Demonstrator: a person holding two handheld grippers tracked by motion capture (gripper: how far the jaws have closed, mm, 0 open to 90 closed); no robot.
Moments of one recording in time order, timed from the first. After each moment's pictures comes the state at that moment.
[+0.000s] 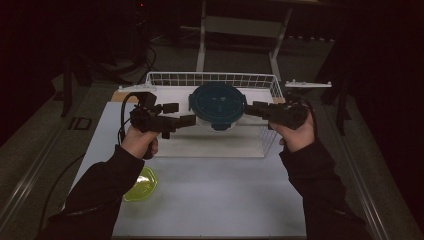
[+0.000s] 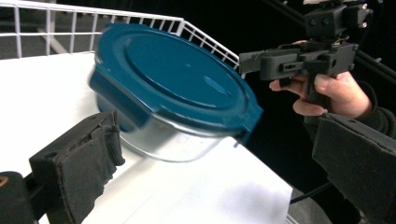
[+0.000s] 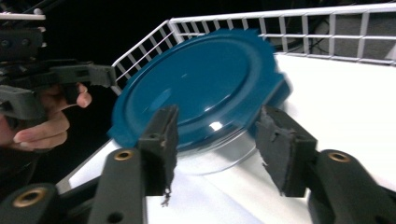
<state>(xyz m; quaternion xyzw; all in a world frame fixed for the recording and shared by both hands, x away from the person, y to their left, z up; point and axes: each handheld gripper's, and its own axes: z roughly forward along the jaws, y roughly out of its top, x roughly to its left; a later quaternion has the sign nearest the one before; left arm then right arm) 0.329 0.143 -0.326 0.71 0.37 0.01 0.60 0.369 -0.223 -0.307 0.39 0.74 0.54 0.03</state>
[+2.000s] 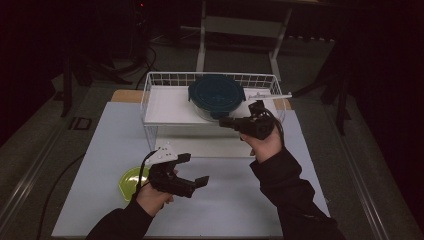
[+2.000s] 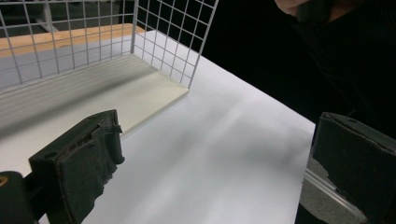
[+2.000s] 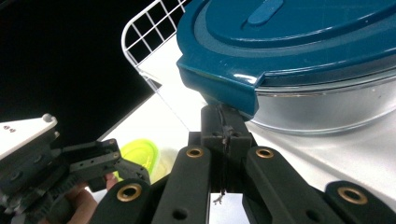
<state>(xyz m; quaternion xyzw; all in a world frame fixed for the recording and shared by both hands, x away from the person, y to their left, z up) 0.252 0.100 -0.431 0.76 0.32 0.06 0.56 0.360 -0.157 -0.342 0.37 0.77 0.52 0.00</state>
